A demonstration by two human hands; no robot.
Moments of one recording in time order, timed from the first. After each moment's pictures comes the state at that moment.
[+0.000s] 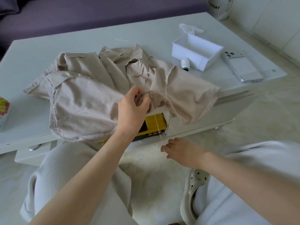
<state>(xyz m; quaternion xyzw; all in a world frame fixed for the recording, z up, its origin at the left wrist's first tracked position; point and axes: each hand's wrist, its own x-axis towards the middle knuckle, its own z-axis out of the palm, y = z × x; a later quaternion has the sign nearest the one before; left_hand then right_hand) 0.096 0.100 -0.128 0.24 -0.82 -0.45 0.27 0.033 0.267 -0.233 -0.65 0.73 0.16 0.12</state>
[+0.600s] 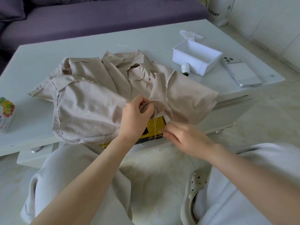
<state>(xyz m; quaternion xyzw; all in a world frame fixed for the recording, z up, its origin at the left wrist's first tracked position) 0.101 0.101 -0.134 0.21 -0.84 -0.44 0.25 0.021 0.261 -0.181 -0.60 0.76 -0.27 0.01</state>
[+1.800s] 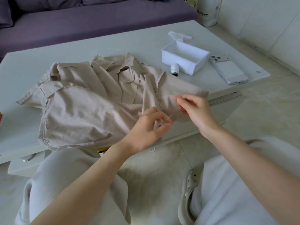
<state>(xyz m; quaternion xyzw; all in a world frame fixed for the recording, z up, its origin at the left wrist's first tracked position) 0.104 0.132 -0.130 0.03 -0.87 -0.49 0.04 -0.015 0.265 -0.144 -0.18 0.73 -0.65 0.13</state>
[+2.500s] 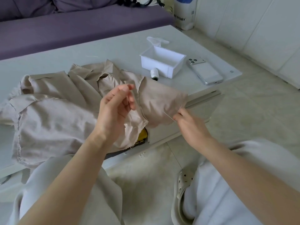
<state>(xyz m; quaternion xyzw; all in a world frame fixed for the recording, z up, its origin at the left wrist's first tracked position) 0.073 0.118 -0.097 0.07 -0.53 -0.82 0.19 -0.021 0.315 -0.185 -0.35 0.93 -0.03 -0.09</state>
